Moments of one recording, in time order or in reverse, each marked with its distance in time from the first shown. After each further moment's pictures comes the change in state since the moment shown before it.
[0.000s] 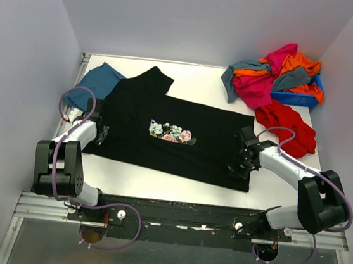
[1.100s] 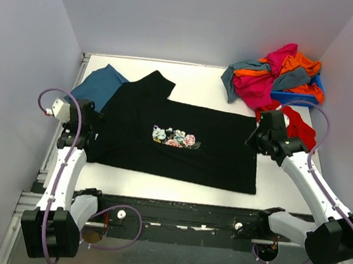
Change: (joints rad) left arm 0.009 -0.505 -0.090 0.011 0.001 0.040; right arm -0.106 -0.289 0.151 -0.040 0.145 -0.214
